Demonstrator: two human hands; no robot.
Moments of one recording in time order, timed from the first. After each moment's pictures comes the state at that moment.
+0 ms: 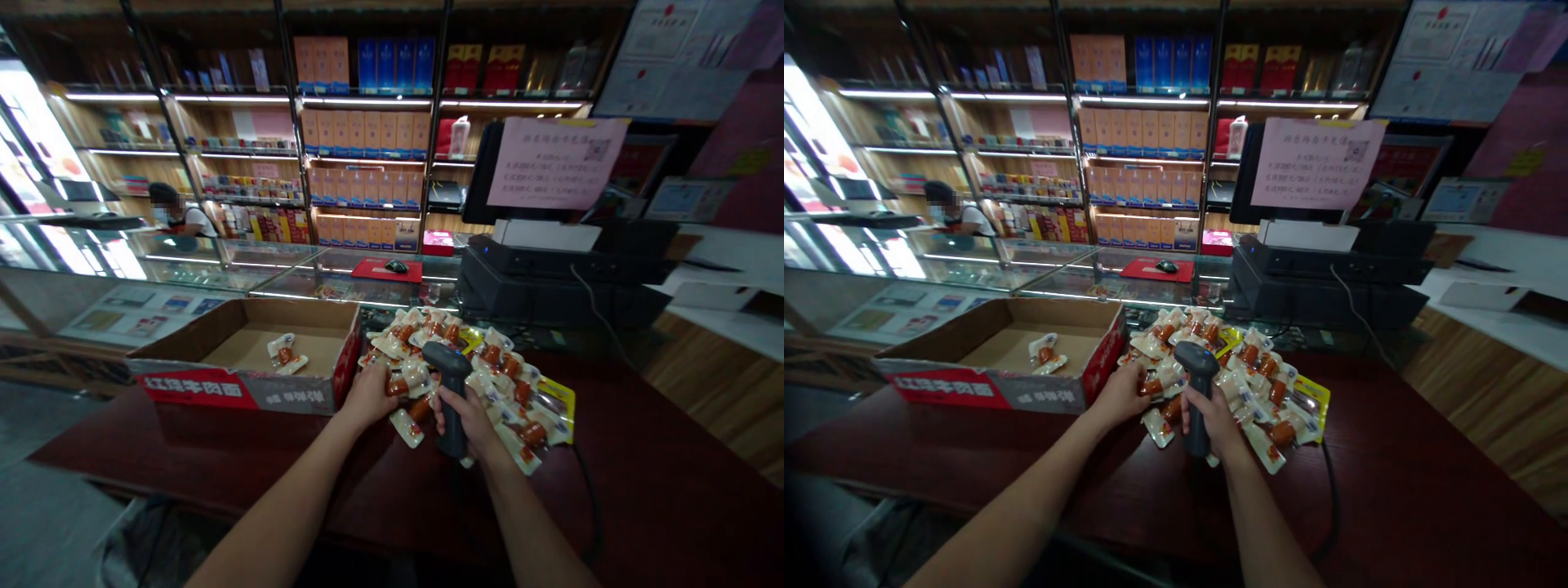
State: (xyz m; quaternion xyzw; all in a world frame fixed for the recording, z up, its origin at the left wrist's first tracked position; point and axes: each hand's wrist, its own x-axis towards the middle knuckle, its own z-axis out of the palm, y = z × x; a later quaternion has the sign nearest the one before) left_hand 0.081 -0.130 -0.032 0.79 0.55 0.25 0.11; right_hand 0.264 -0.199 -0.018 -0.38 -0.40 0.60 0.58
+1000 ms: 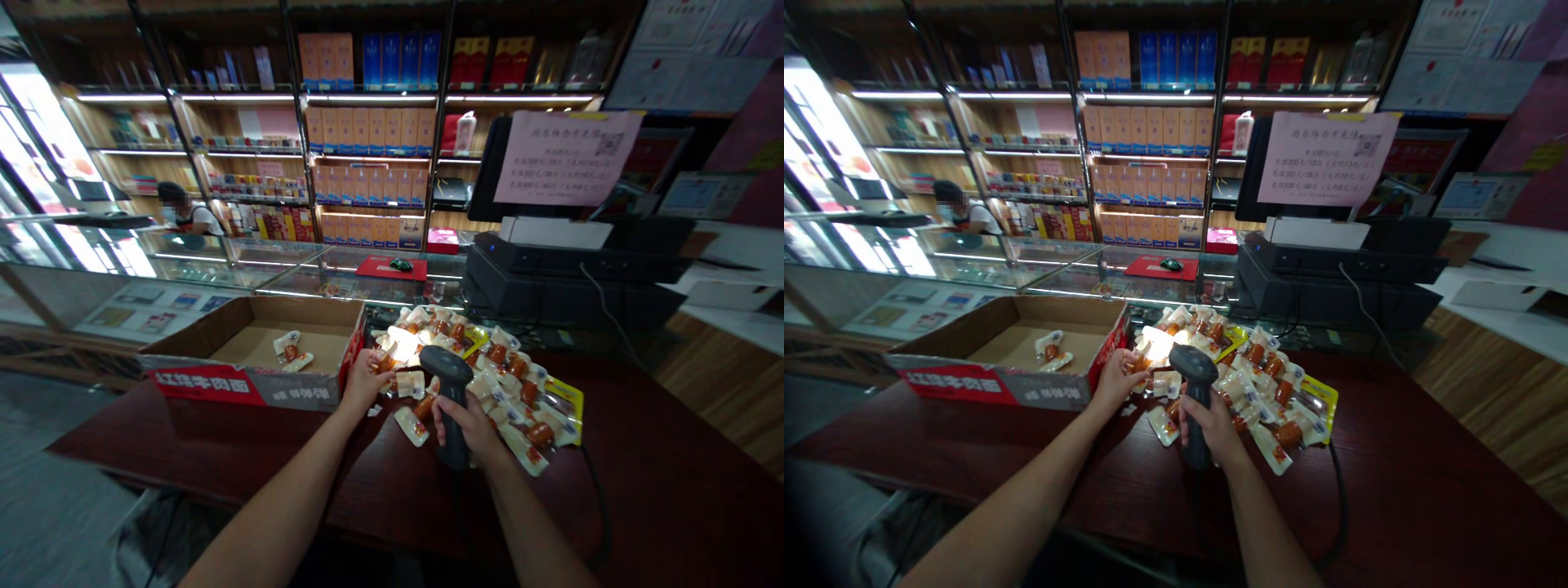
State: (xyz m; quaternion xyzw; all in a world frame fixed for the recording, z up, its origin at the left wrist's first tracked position) left_hand 0.072 -0.111 -0.041 0.62 0.51 0.53 0.28; right_hand 0.255 -0.211 -0.017 -0.39 -0.44 0.59 0.55
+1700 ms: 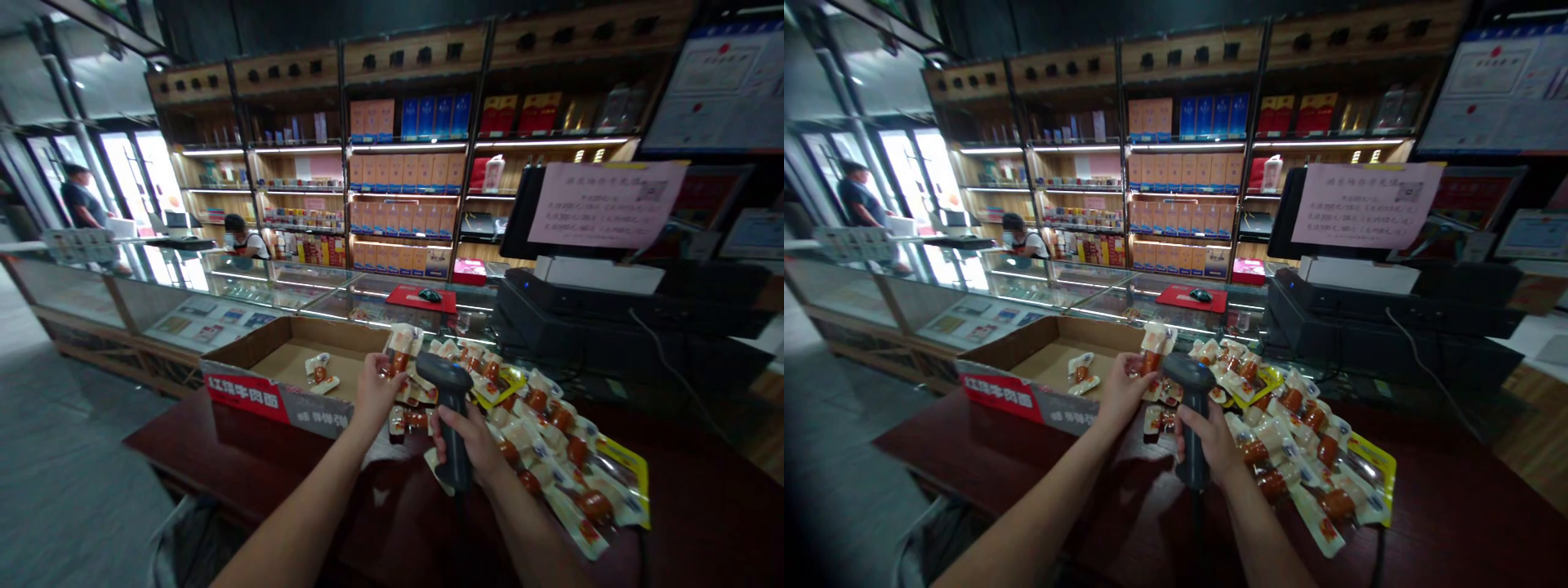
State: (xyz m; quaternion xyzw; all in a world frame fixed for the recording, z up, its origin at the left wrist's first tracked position) left_hand 0.042 -0.129 0.026 0.56 0.55 0.58 0.21; right_hand 0.202 -0.189 0.026 -0.34 -0.46 0.63 0.53
